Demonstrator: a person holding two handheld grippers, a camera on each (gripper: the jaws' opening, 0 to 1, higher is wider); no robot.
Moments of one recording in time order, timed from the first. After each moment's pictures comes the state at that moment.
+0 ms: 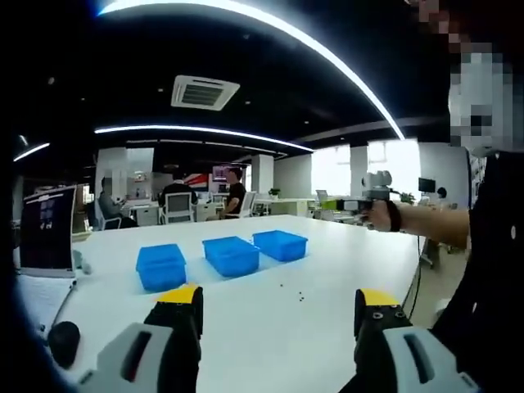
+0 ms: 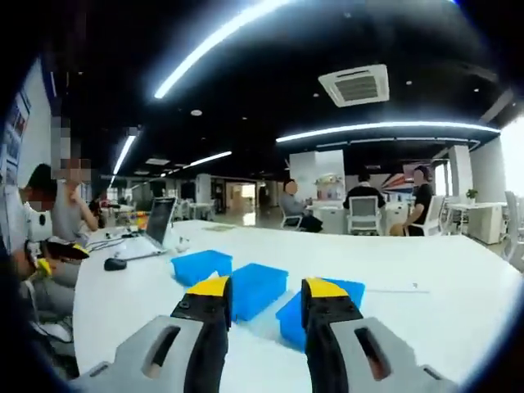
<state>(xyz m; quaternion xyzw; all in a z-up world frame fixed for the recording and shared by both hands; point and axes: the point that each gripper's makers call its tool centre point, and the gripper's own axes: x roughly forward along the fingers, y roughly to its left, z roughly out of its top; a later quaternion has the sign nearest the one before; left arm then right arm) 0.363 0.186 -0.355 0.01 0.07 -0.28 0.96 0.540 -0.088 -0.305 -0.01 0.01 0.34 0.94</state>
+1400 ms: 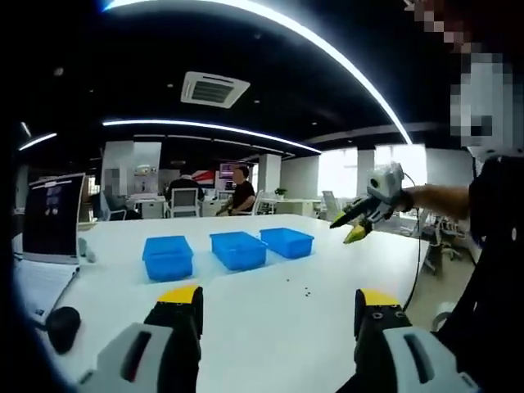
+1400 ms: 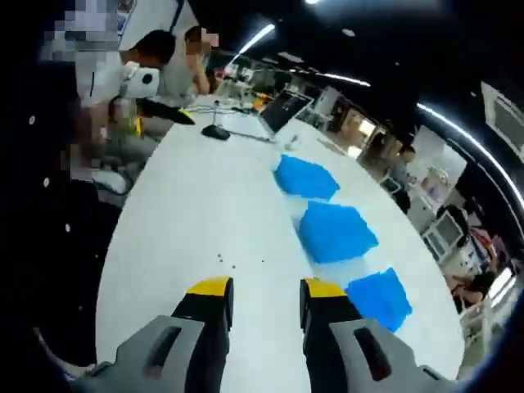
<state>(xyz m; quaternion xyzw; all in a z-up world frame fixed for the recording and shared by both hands) 0.361 0.201 -0.366 -0.01 0.08 -0.27 0.96 0.498 -0.010 -0.375 -0.39 0.13 0.57 0.71</state>
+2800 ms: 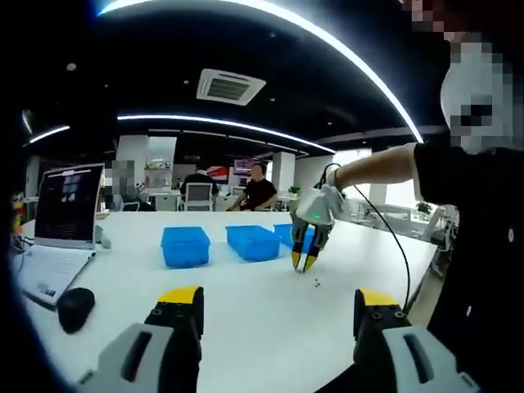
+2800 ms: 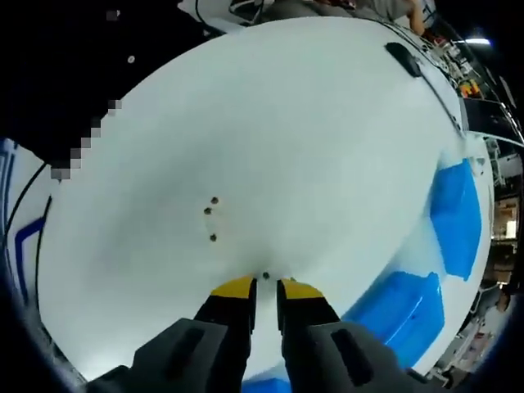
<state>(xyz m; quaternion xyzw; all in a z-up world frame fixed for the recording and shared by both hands) 0.350 0.222 -0.375 -0.03 0.08 -0.23 0.97 0.538 0.051 -0.487 -0.66 0.17 0.69 0.26</state>
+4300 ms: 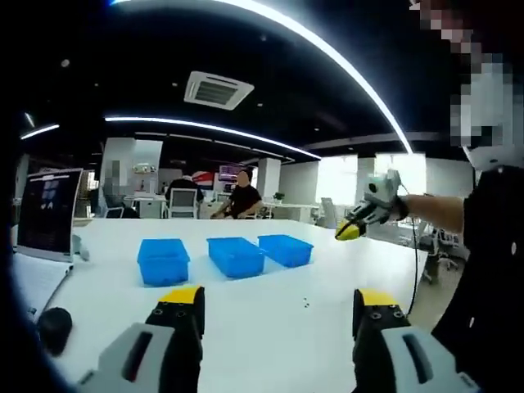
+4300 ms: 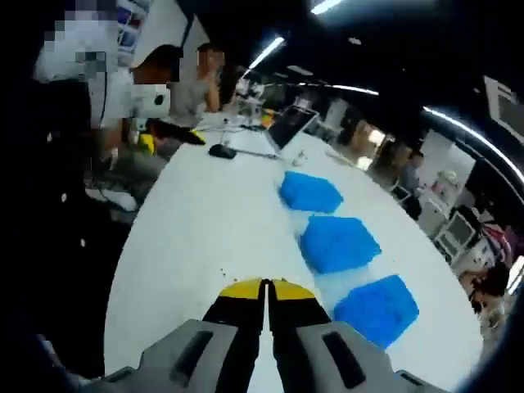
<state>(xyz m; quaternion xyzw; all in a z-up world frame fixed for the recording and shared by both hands) 0.382 0.192 -0.356 -0.03 0.07 -0.27 0.96 0.493 -0.060 -0.349 -0.28 0.10 0.53 0.79</state>
